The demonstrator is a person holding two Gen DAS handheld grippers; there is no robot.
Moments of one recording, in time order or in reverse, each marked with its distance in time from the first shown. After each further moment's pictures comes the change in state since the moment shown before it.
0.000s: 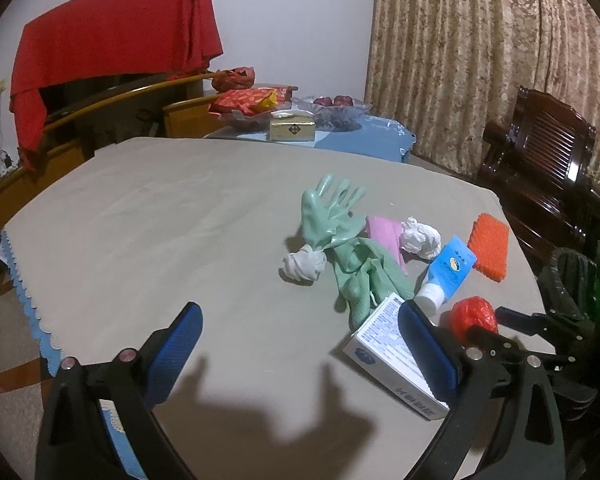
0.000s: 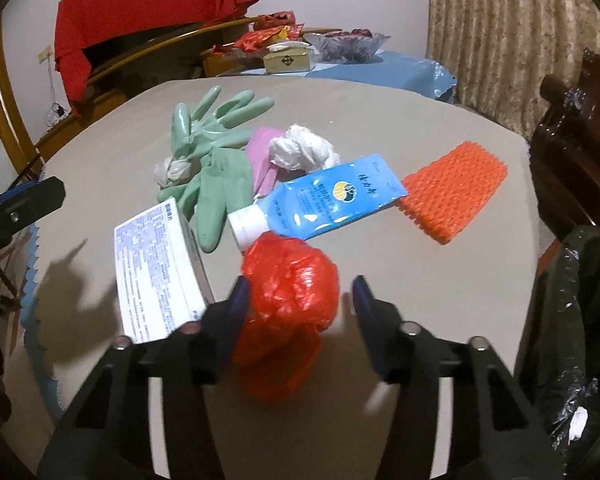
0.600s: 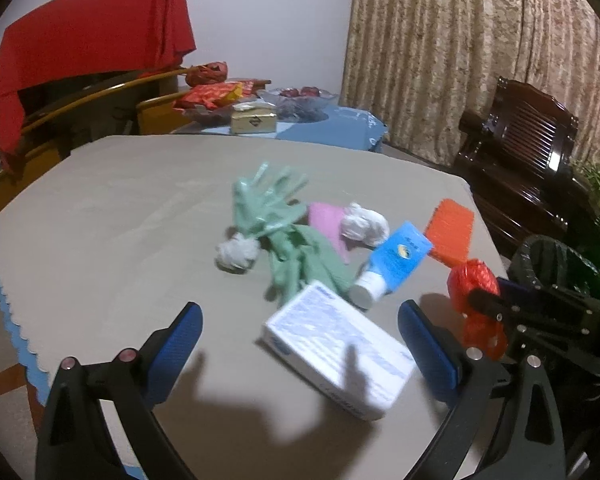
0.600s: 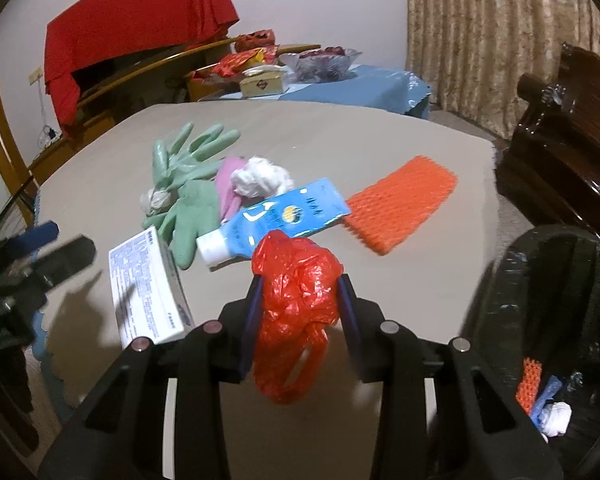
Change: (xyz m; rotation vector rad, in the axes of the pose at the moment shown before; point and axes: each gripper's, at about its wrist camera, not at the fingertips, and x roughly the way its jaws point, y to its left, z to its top) left arm 0.008 -0.058 -0.009 0.025 0.029 -0.072; right arm -0.041 -0.039 0.001 0.057 -0.064 -0.055
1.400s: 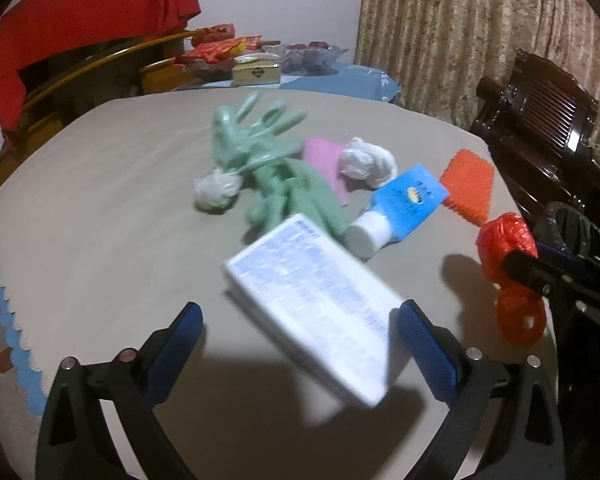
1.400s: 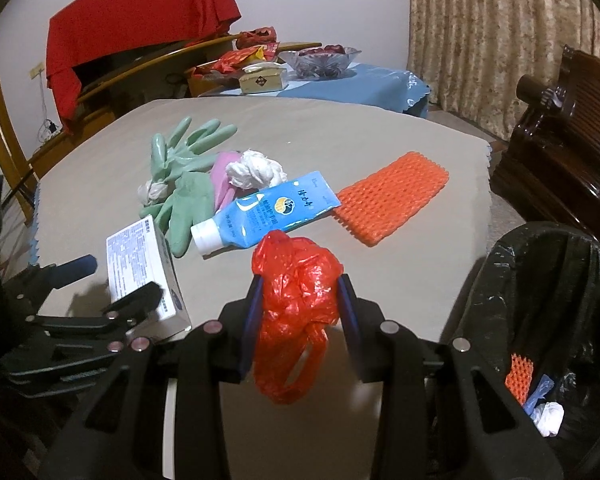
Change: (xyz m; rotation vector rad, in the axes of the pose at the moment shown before) left arm 0.032 -0.012 -0.029 -0.026 0.135 0.061; right arm 0.000 -0.001 -0.004 -0.024 0.019 0.005
